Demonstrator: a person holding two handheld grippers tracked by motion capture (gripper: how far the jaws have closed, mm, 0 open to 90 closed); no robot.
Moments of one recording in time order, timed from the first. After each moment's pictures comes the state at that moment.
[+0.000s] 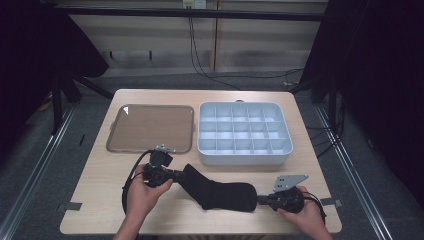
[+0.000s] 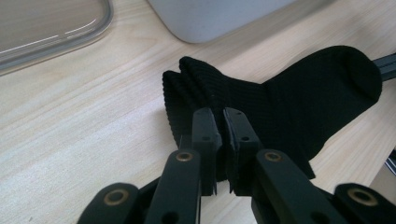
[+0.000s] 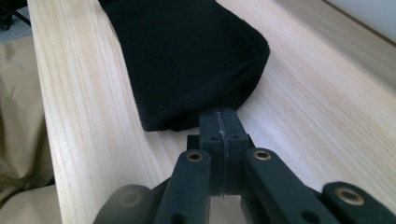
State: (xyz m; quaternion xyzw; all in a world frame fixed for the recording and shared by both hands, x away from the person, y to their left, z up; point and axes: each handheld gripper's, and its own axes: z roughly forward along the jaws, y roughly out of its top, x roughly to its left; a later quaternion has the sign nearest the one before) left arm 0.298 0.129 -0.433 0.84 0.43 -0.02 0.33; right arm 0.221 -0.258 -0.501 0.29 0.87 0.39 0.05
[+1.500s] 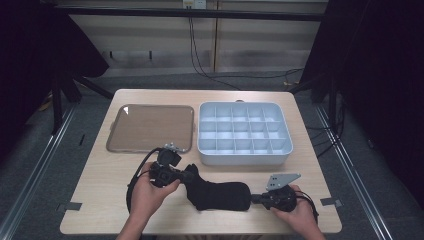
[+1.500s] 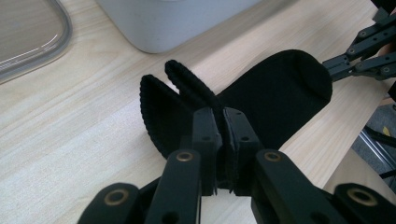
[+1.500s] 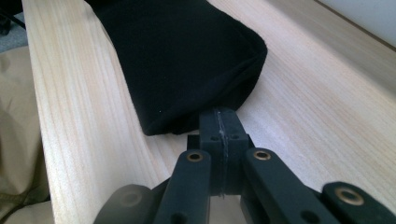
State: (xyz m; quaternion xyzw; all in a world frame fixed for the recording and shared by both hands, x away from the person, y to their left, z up) left arm 0.290 0.108 -0.411 0.86 0.40 -0.03 0.33; right arm 0.225 -0.239 -0.502 0.30 0.87 0.39 0.05
